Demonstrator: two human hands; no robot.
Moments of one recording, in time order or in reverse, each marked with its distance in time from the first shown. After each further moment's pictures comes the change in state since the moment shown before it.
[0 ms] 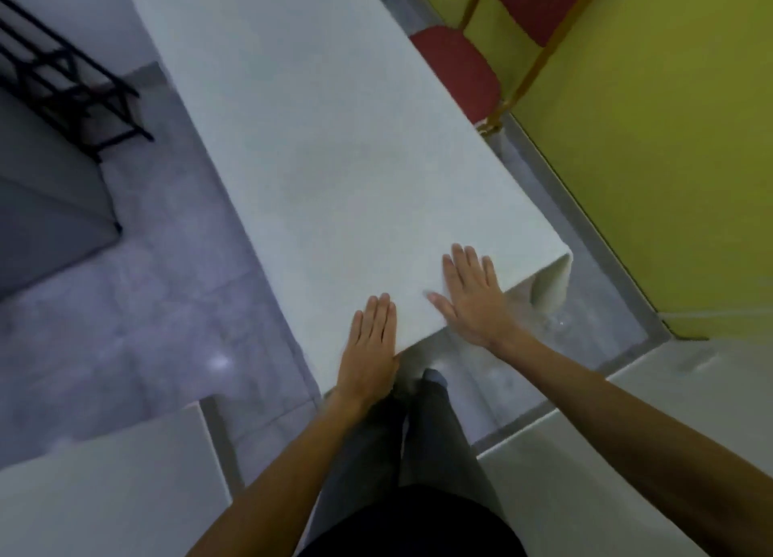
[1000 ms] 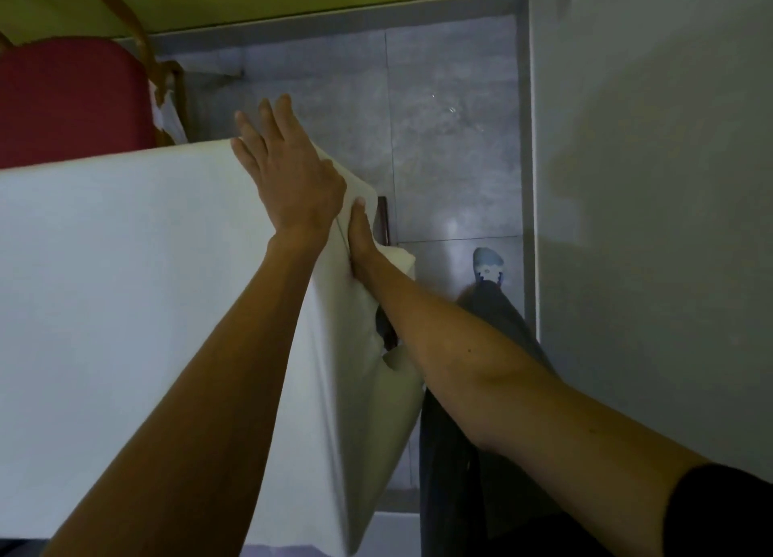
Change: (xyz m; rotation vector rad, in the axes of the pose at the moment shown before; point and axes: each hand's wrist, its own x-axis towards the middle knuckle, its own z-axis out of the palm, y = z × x) left_hand 0.273 0.210 0.007 0.101 0.023 0.449; right_hand 0.097 0.079 0.232 2.215 0.567 1.520
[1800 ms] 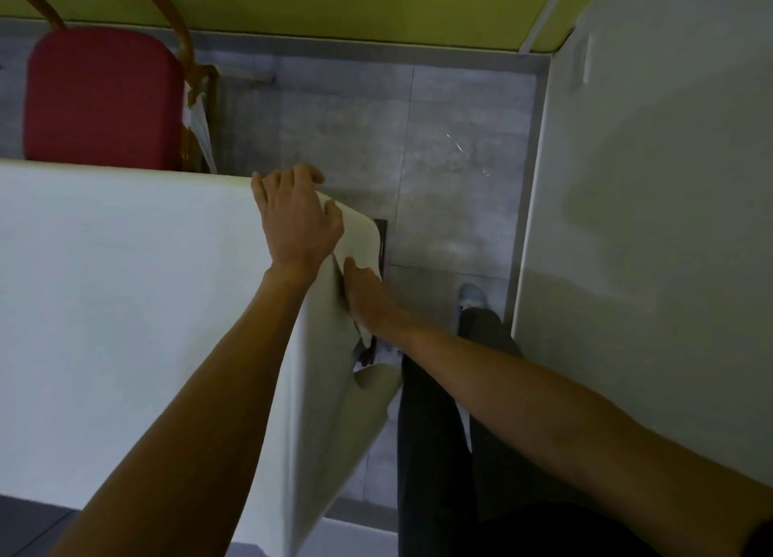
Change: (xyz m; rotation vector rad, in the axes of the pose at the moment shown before) left_hand 0.003 0.005 -0.011 -0.075 0.065 0.024; right_hand -0.131 -0.062 -0.058 -1.209 -0.255 -0.396
